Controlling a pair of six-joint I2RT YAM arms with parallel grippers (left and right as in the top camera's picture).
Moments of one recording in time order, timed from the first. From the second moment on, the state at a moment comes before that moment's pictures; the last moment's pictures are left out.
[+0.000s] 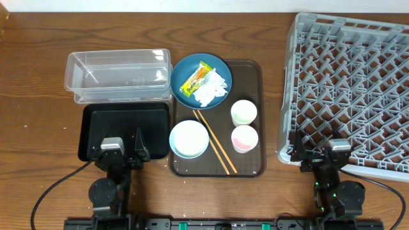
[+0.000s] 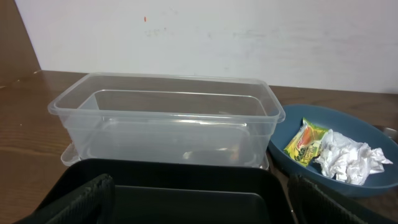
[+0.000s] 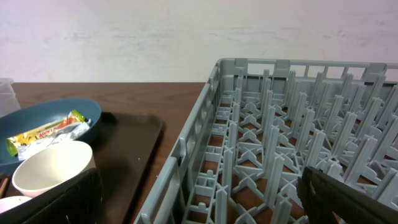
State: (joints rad) left arm 0.07 0.01 0.02 -0.11 0.04 -0.07; right arm 0.03 0.02 0.01 -0.06 -0.07 0.06
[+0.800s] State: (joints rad) left arm 0.07 0.01 0.02 -0.11 0.04 -0.11; right arm 0.03 0.02 0.01 -0.06 -0.07 0.06
